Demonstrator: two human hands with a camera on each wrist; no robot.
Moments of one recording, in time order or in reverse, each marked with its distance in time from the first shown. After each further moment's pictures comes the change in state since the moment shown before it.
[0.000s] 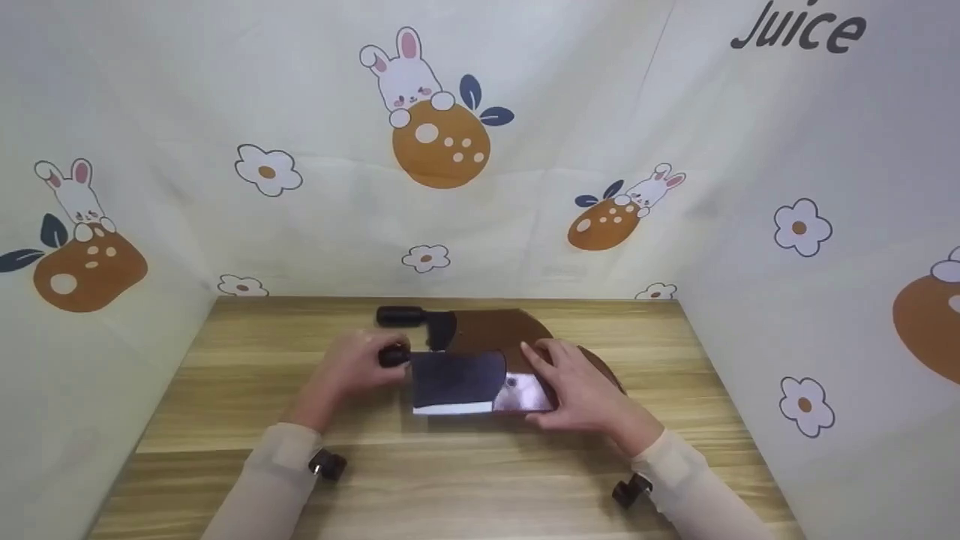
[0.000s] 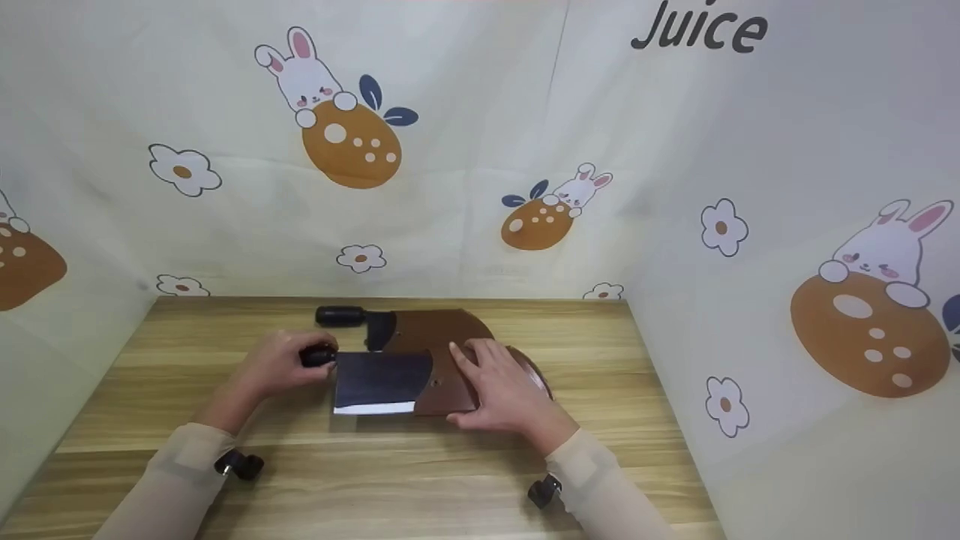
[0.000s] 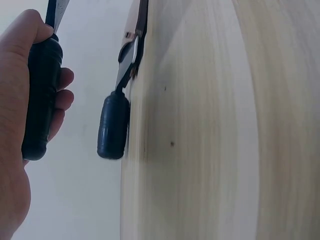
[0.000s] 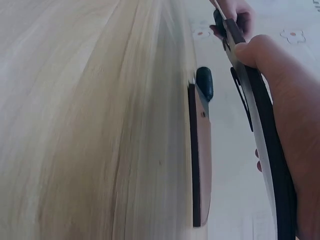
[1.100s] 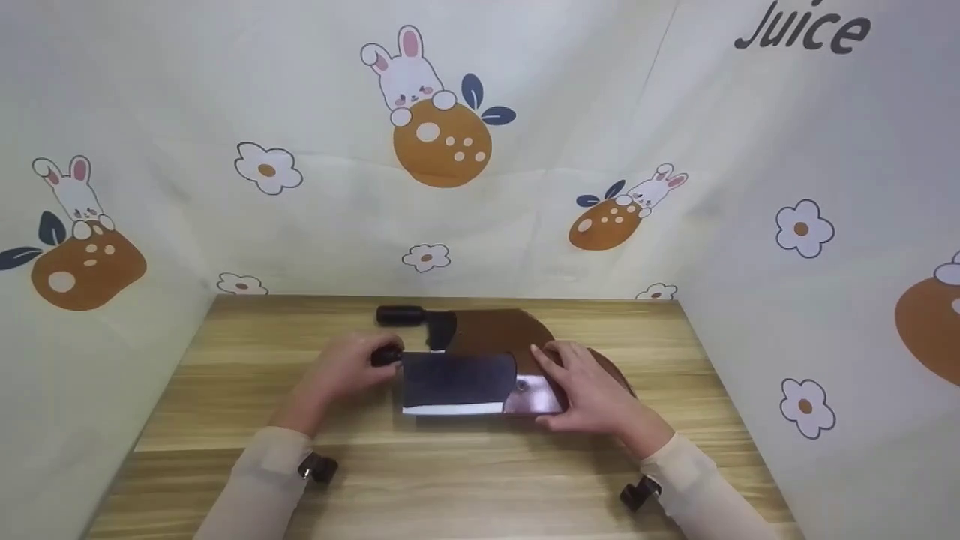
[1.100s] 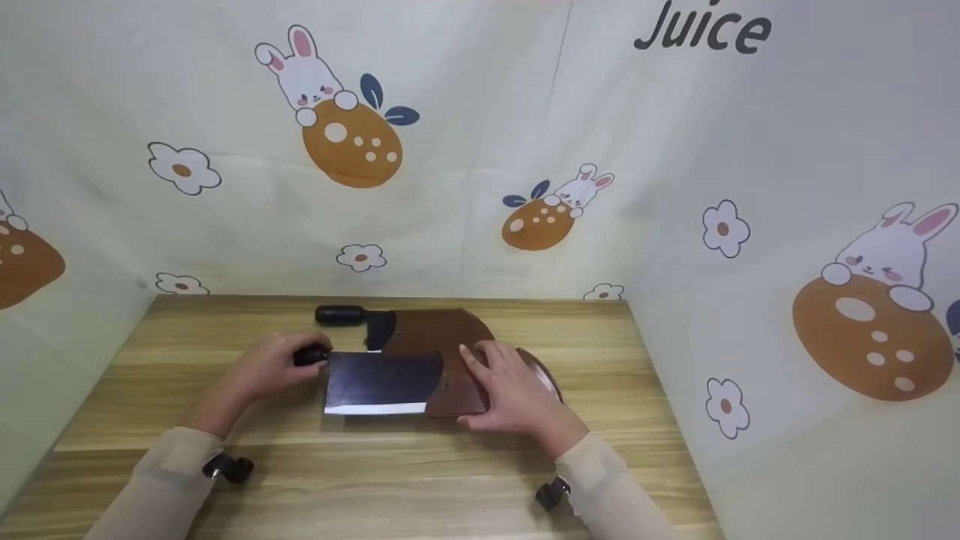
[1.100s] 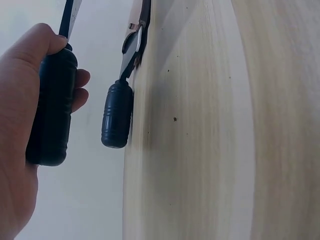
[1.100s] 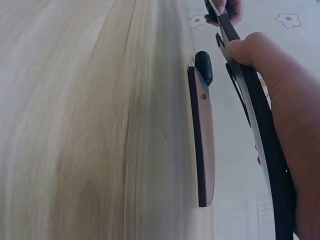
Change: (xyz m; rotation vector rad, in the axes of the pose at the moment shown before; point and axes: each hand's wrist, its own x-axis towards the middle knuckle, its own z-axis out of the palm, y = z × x) left_hand -0.008 -0.006 -0.004 -0.078 -0.045 -0.065; right_hand -0.012 0.011 -0.003 0.026 -0.016 0.022
